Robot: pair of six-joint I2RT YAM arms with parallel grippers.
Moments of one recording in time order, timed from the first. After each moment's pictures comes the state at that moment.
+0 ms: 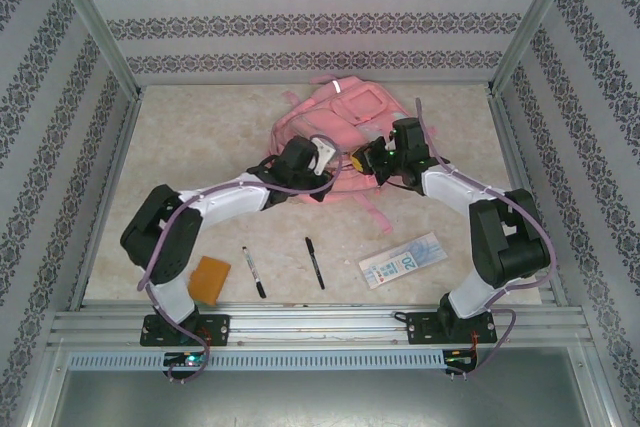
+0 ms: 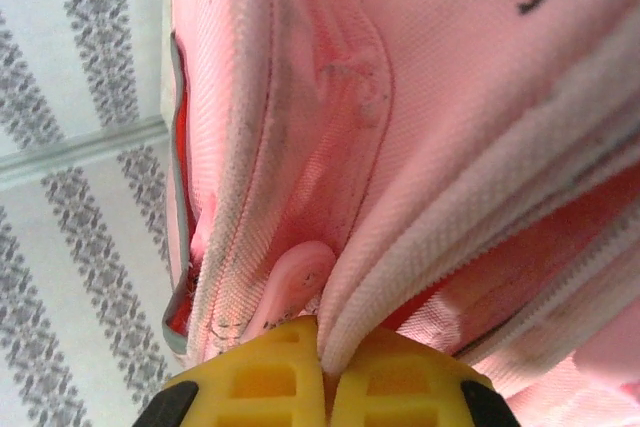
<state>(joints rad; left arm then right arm) -0.64 1.75 1.12 -0.08 0.17 -0.15 0.27 1.63 0.96 -0.01 -0.57 1.33</state>
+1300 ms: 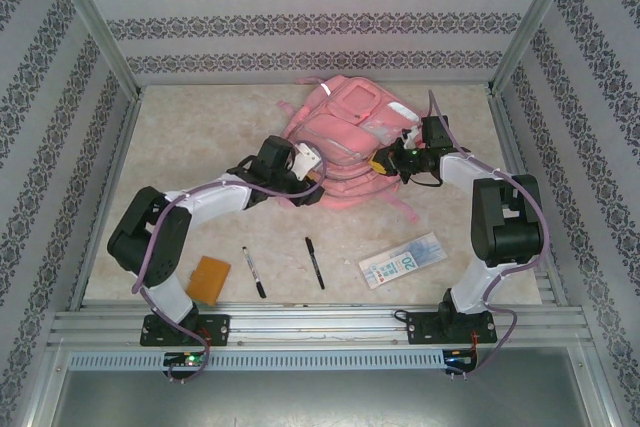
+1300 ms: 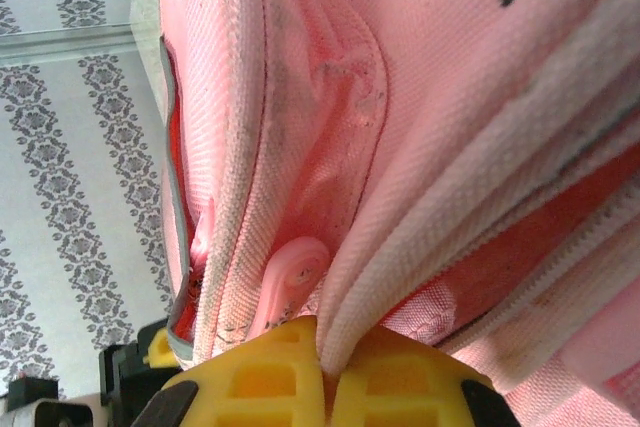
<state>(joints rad) -0.52 1.71 1.02 -0.08 0.37 0.10 0.07 1.75 1.03 -0.19 -0.85 0.89</state>
